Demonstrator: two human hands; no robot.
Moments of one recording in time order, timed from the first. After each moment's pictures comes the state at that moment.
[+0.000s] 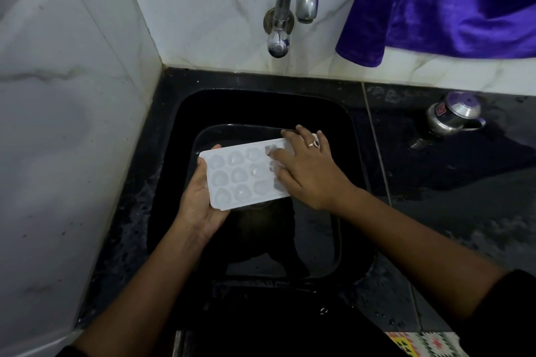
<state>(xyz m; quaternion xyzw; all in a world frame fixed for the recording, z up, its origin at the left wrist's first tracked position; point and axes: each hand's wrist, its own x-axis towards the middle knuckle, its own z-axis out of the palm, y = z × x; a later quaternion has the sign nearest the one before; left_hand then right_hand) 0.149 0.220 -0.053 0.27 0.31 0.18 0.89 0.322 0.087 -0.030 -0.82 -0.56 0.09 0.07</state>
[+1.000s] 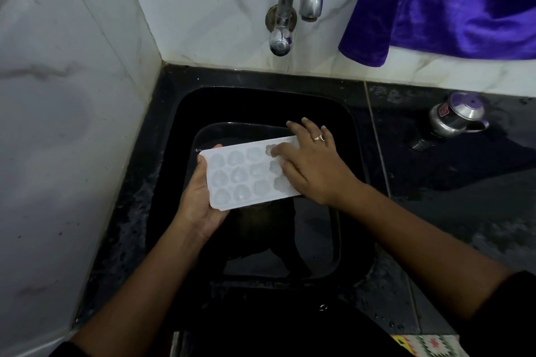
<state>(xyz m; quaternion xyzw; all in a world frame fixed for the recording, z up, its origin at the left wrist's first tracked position) 0.153 0.218 -0.037 0.29 0.31 0.17 0.89 0.333 0.089 -0.024 -0.82 -0.56 0.09 0.07</state>
